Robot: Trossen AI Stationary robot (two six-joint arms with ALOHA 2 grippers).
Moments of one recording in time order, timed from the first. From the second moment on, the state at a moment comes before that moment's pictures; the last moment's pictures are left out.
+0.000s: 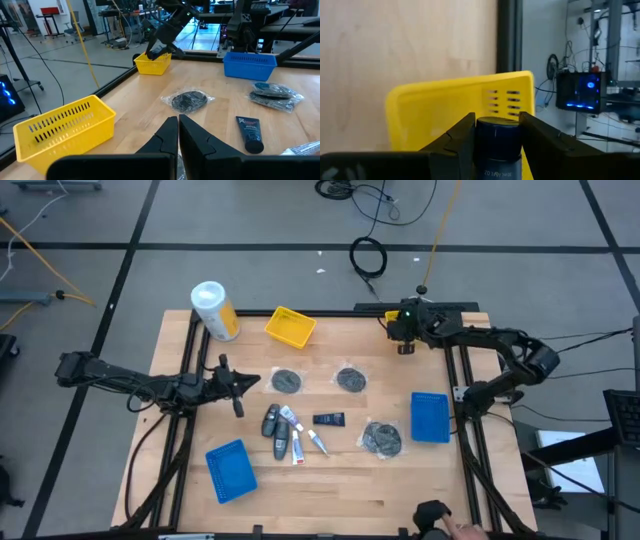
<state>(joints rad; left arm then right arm) -0.15 0.55 0.10 0.31 -0.51 -0.03 -0.83 1.47 0.67 0.02 0.20 -1.02</state>
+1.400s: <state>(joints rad) -0.15 0.55 0.10 0.31 -0.51 -0.07 0.00 1.47 0.50 0.58 -0.13 -0.17</state>
